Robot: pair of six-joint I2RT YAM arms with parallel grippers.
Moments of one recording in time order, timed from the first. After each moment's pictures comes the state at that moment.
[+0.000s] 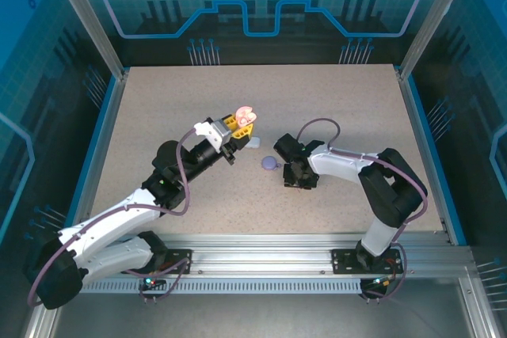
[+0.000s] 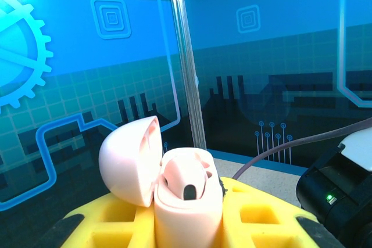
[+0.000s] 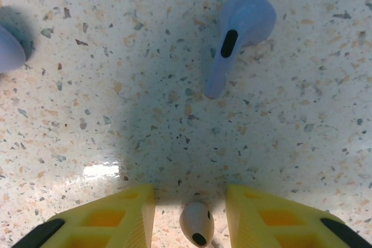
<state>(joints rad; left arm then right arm) -0.68 1.00 0.64 0.60 0.16 0.12 0.67 1.71 0.98 -0.70 0.10 0.82</state>
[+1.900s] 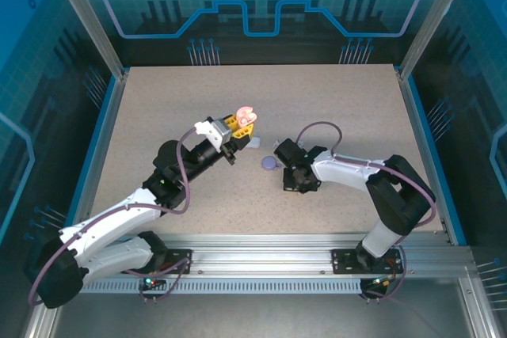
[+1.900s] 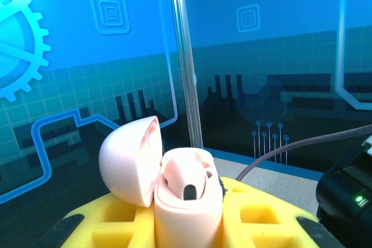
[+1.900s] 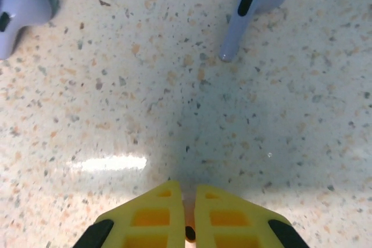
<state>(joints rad) -0.68 1.01 0.64 0.60 0.16 0.09 0.71 1.61 0.91 -0.66 0.10 0.81</state>
